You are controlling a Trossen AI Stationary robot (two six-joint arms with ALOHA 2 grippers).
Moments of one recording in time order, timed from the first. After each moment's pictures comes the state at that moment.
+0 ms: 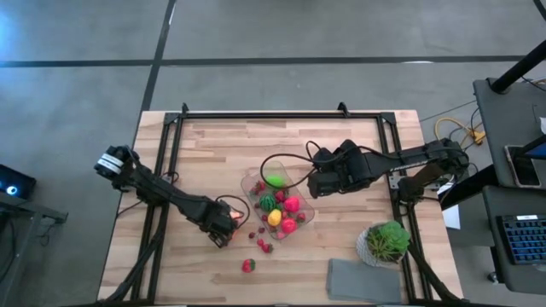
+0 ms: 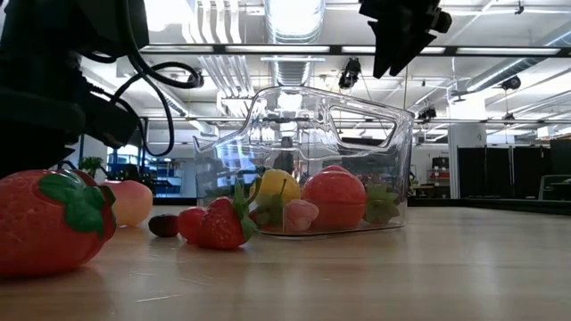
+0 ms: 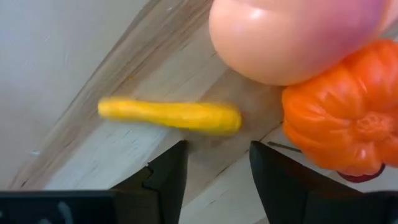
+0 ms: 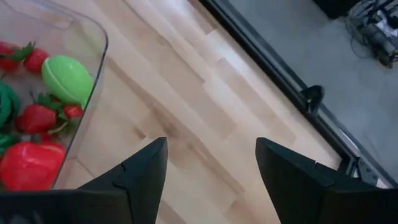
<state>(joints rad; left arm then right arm) -0.43 1.57 0.82 -0.76 0.06 -1.20 0.19 1.57 1.46 -1.28 0.71 0.81</state>
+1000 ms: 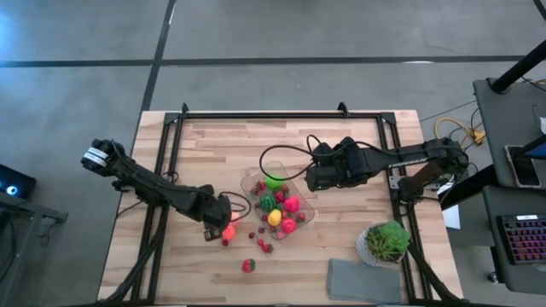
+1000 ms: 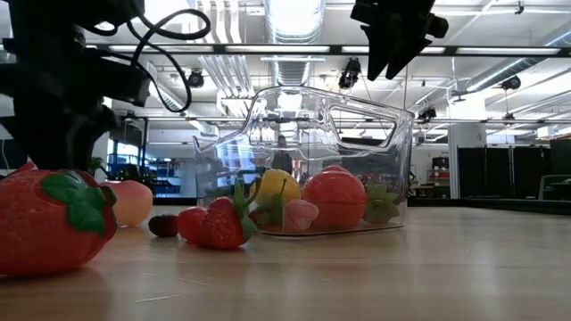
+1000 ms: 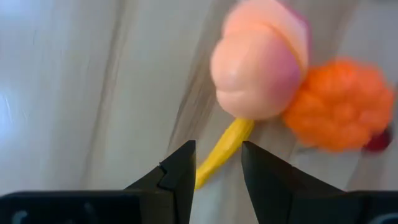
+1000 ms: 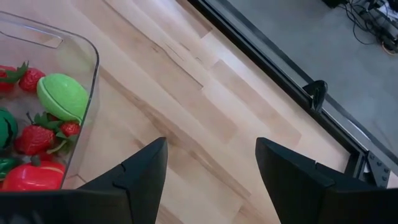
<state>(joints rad) -0.39 1.40 0.80 -0.80 -0.14 -0.68 0.14 1.57 1.46 -1.24 0.70 0.83</state>
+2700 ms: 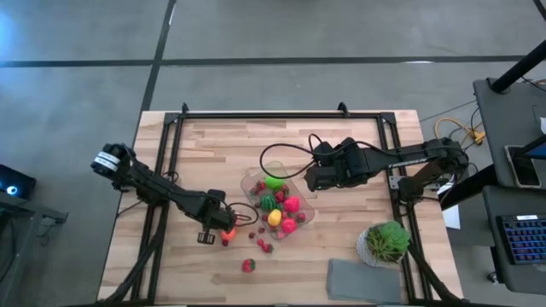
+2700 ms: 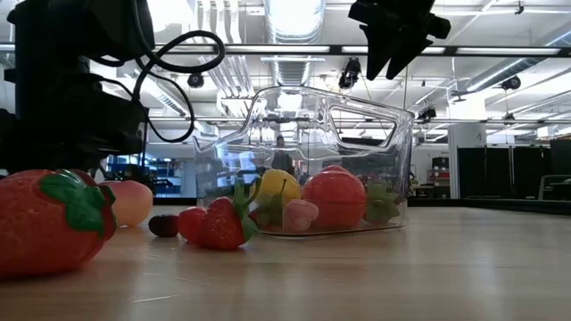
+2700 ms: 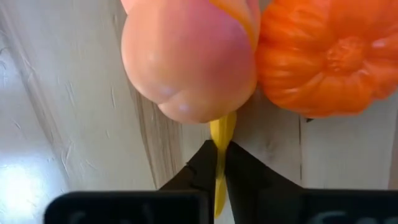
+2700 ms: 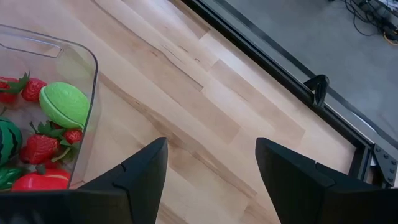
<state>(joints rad) -0.39 1.54 0.78 -0.71 -0.05 -0.23 0.14 1.57 1.46 -1.24 0.71 0.88</state>
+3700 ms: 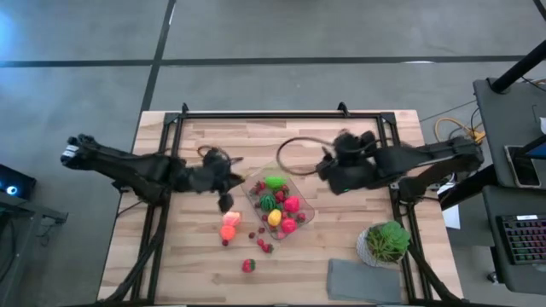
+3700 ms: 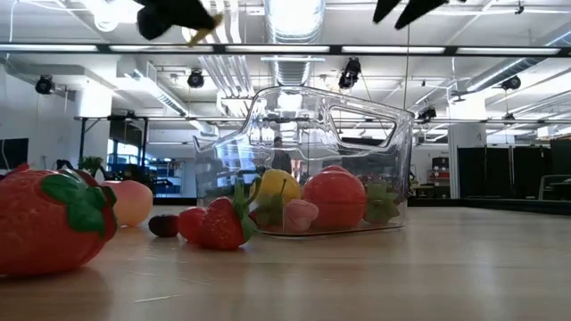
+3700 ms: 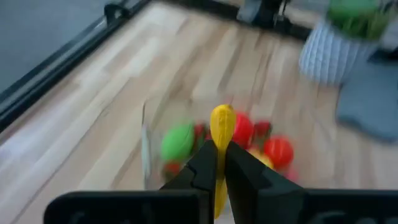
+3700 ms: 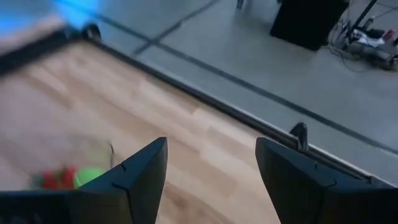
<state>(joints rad) -0.25 1.10 1.03 -0.56 -0.46 -0.47 0.24 1.43 1.50 -1.25 0.96 0.99</state>
